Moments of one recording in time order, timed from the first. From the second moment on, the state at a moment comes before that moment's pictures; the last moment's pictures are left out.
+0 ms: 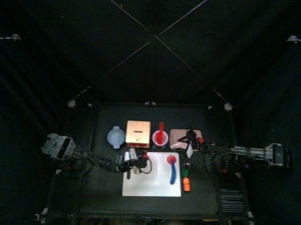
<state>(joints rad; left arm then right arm) -0.29 0.03 0.62 1.50 0.69 -1.44 -0.26 -0.64 1.12 -0.59 0.00 0.99</state>
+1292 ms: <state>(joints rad) -0.34 0.22 0.62 1.49 0.82 -1.27 -0.26 -0.64 1.12 -0.56 0.00 0.99</state>
